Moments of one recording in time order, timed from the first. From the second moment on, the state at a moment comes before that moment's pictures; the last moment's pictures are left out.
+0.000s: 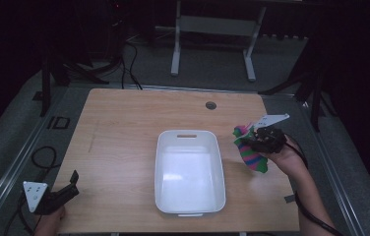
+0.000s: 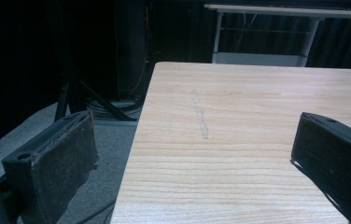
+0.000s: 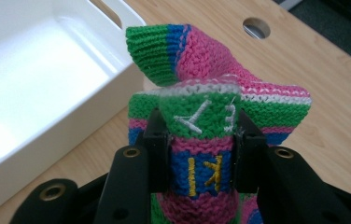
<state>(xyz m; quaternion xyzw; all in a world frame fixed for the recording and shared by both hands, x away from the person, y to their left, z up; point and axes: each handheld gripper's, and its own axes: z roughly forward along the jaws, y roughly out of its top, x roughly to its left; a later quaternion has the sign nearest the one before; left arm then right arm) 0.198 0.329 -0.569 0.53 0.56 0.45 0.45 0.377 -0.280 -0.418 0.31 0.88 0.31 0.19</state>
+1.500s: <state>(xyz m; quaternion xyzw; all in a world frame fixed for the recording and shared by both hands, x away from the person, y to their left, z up) 0.197 0.328 -0.569 0.53 0.56 0.46 0.45 0.413 -0.270 -0.506 0.42 0.84 0.30 0.18</state>
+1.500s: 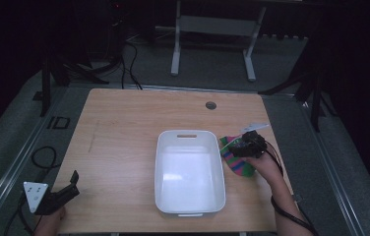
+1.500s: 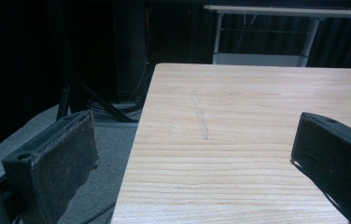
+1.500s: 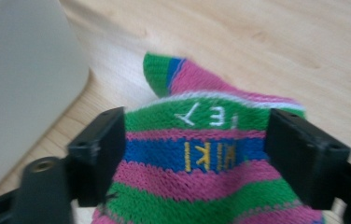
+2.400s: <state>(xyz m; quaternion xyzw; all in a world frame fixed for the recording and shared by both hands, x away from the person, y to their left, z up) 0.198 0.328 -0.569 0.53 0.56 0.46 0.45 0.338 -0.362 -0.521 0.47 0.76 0.38 0.22</state>
